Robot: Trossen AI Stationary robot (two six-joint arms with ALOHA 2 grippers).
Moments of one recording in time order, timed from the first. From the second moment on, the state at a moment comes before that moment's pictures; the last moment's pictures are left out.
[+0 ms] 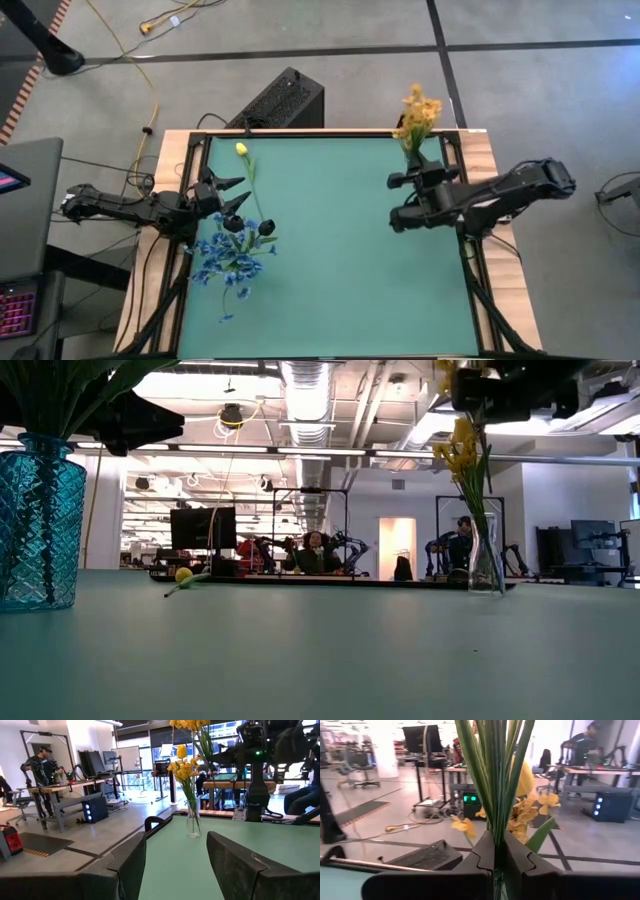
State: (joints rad) left arm -0.14 0.30 0.12 0.31 -0.63 0.14; right arm 0.19 1.26 0.97 -1.22 1.57 1.52
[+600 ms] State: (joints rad) left arm -0.14 0.30 0.12 0.30 -0.63 0.14; right arm 0.07 1.17 0.97 -1.46 1.57 1.76
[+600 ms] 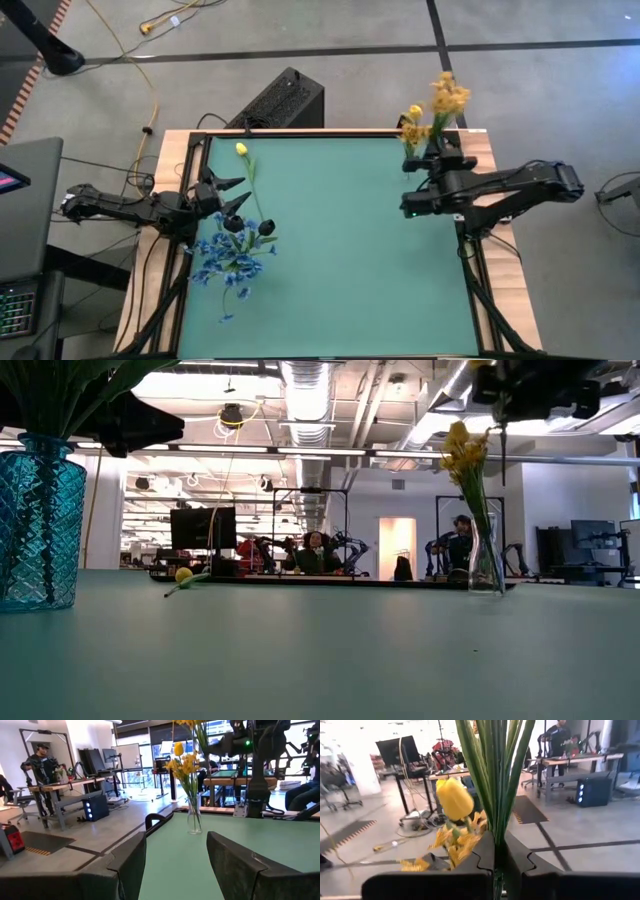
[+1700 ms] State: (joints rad) left arm -0.14 0.30 0.12 0.29 -0.63 0.13; right arm -0.10 1.07 0.78 -1.16 1.57 1.80
